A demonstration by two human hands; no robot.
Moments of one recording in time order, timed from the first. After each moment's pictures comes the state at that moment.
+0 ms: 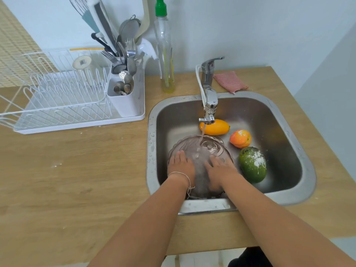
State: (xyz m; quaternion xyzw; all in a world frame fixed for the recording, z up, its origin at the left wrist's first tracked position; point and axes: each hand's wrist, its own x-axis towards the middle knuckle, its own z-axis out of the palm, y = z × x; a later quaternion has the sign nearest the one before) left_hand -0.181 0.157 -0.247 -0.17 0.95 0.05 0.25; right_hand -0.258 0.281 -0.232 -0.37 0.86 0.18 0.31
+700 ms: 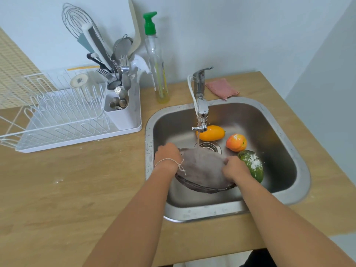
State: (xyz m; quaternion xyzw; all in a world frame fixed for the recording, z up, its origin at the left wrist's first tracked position) left_hand -0.207 0.116 -0.176 -0.38 0.90 0.19 0.11; right_hand -0.292 0.311 -0.231 -0.04 0.94 -0.20 0.28
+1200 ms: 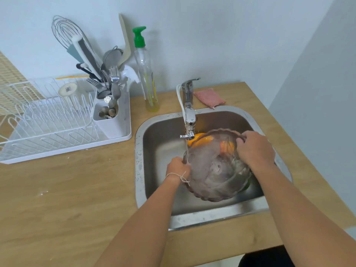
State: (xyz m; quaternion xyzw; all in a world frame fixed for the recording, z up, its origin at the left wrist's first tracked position) left_hand -0.219 0.166 -0.204 -0.38 0.79 0.48 0.07; right_hand -0.322 0.351 -0.119 -0.05 0.98 -0.19 0.00
